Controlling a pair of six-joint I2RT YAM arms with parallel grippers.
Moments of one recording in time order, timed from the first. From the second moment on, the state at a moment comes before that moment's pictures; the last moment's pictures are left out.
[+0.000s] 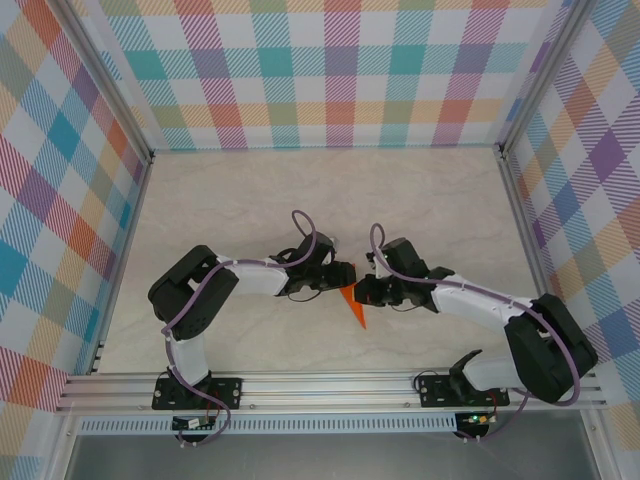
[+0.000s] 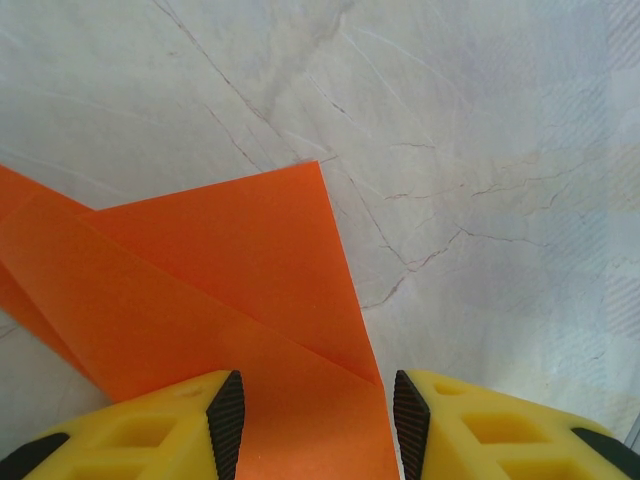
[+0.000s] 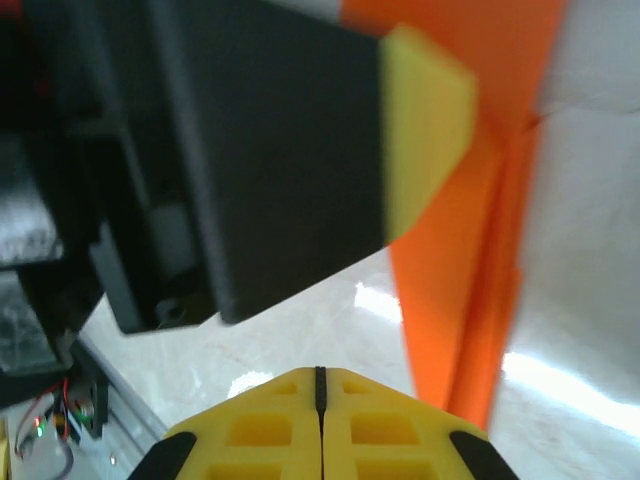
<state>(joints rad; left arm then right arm) -0.79 1.86 0.93 0.11 0.27 -0.86 0.65 1.34 0.60 -0.20 -0.49 0.65</state>
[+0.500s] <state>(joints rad) -0.79 1.86 0.93 0.10 0.27 -0.86 0.67 1.57 0.61 -0.09 -0.49 0.68</state>
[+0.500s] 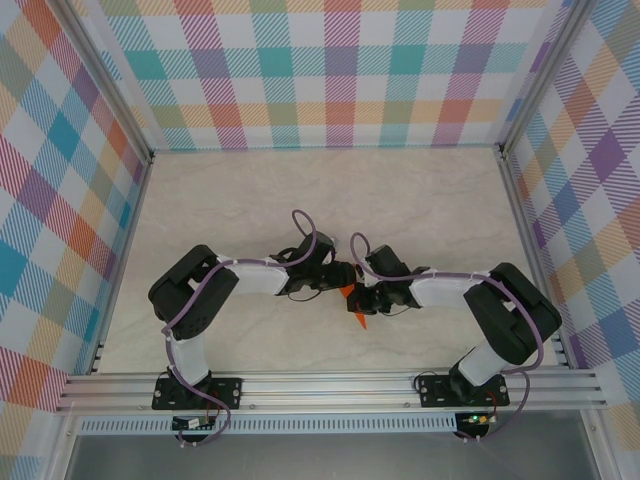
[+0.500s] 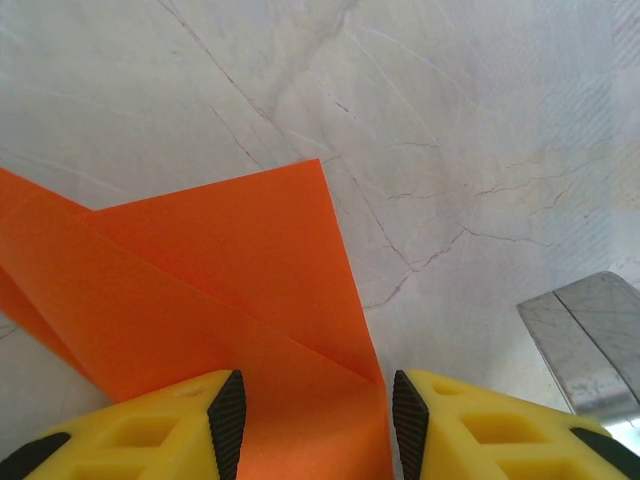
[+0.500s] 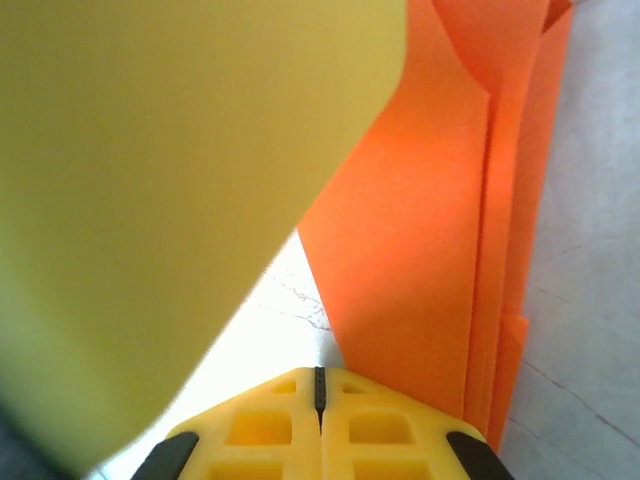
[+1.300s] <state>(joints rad) -0.79 1.85 0.93 0.12 0.29 -0.84 0.58 1.59 0.55 0.01 -0.60 0.73</state>
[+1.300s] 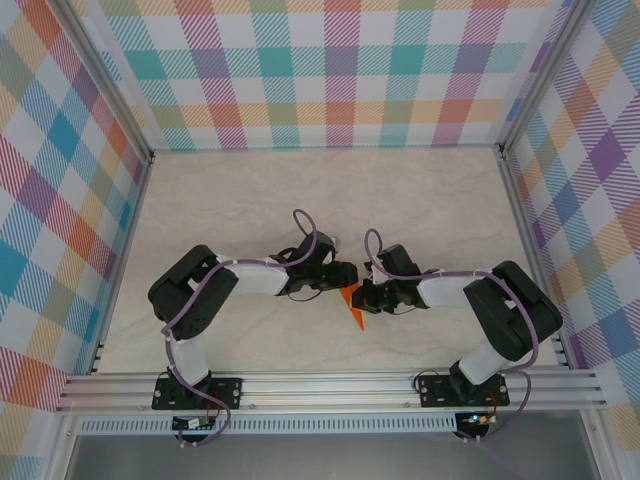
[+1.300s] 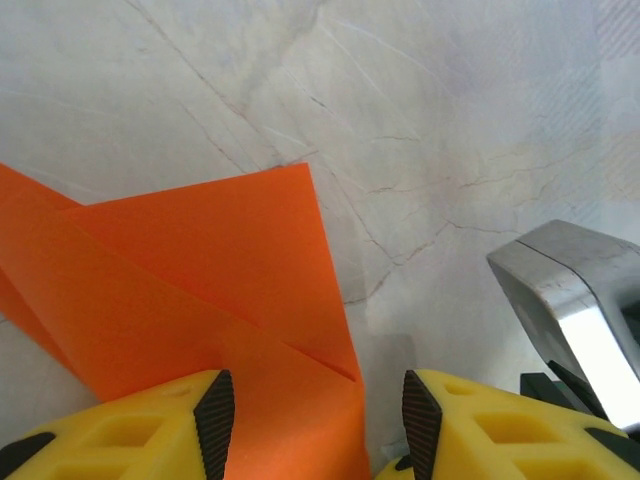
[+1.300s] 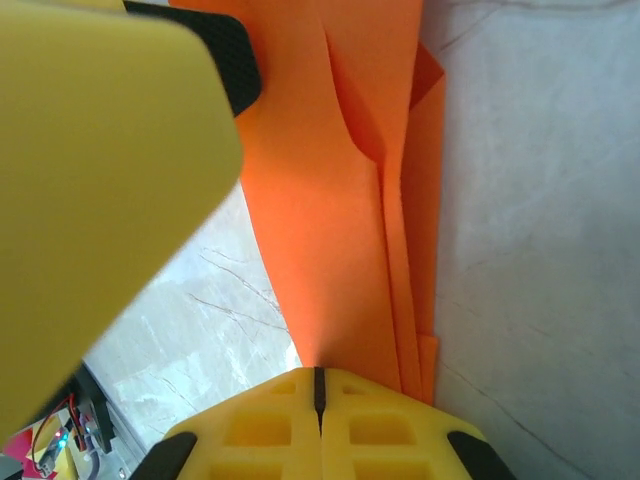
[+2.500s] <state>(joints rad) -0.78 1.81 0.83 0.22 0.17 -0.78 0.58 1.61 0.54 0.08 -0.65 0.73</state>
